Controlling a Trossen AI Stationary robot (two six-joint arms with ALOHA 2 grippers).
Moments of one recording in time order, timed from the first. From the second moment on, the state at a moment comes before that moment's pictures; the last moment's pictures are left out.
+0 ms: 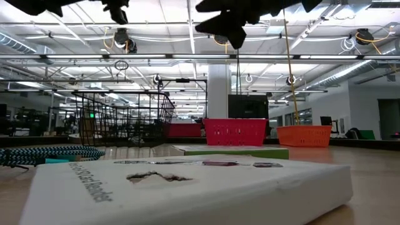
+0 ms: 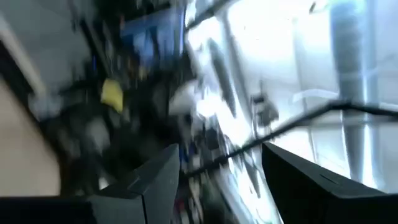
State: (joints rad) left arm 0.14 0.85 0.57 0.58 0.24 -1.32; right arm 0.12 1.49 0.98 0.13 -0.03 0.24
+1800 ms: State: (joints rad) left arm -0.66 1.77 1.14 -0.56 0.07 -1.81; right arm 0.19 1.35 0.98 -0.28 0.00 0.22
